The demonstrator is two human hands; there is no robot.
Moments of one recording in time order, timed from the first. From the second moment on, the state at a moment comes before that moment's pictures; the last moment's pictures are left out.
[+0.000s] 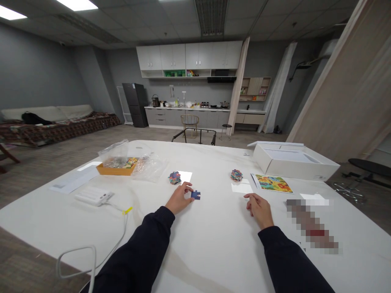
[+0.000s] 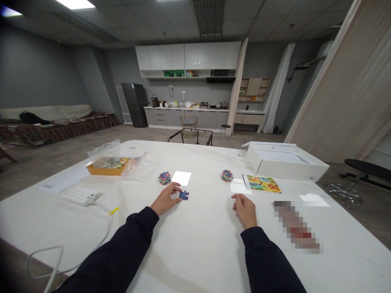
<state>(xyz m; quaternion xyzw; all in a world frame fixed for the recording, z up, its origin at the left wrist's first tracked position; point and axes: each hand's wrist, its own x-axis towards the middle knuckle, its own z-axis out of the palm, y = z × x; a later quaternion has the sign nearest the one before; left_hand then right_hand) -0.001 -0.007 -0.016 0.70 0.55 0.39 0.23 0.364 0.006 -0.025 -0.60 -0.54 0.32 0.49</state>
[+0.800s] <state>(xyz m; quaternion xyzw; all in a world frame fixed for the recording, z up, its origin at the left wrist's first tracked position) 0.002 -0.065 -0.010 0.75 0.52 0.35 0.21 0.363 0.005 -0.024 -0.60 -0.55 0.33 0.48</state>
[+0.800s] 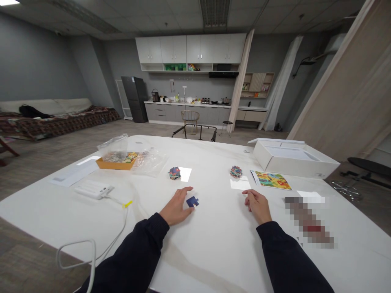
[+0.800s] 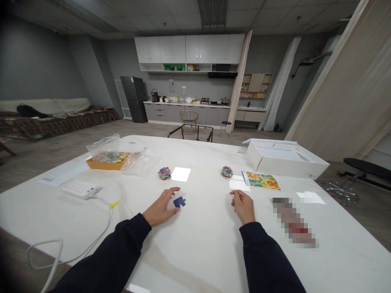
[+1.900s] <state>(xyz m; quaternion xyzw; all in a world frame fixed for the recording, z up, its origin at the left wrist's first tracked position) -0.043 0.029 -0.006 0.55 0.69 0.47 -0.02 0.369 0.009 -0.031 -0.59 -0.56 0.33 0.48</state>
